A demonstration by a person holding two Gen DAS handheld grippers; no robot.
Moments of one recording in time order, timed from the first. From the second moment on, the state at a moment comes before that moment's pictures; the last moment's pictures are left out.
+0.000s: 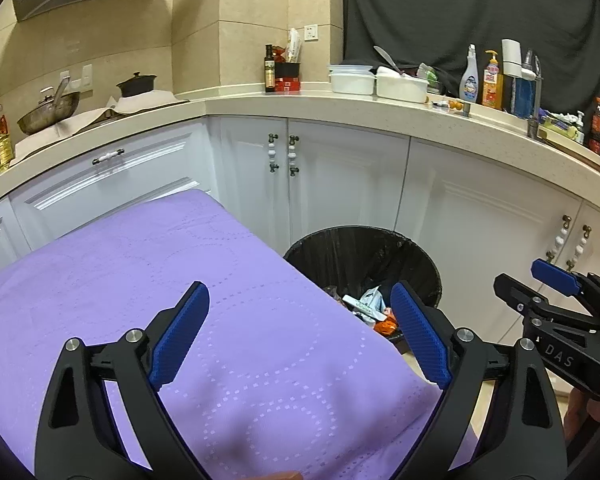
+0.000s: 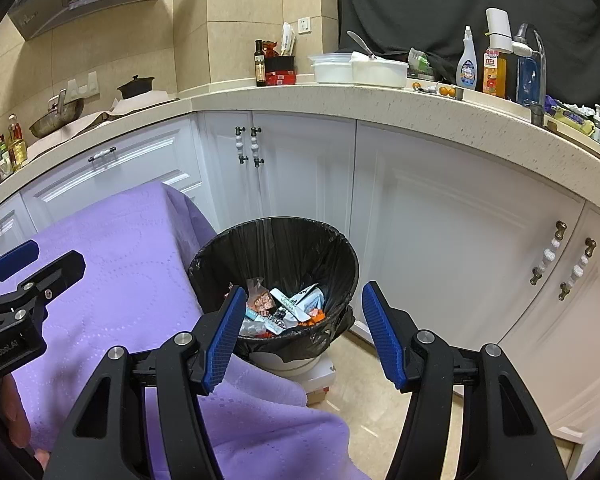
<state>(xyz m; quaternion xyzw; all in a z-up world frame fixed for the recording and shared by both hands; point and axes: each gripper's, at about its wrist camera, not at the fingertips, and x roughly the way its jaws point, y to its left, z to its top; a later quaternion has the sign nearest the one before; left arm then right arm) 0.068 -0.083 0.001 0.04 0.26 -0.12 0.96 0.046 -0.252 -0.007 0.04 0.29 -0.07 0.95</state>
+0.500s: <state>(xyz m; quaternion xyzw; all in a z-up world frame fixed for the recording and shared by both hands) 0.081 -0.093 0.002 0.04 0.27 -0.13 0.95 0.050 -0.257 -0.013 0.04 0.29 -0.07 0.95</state>
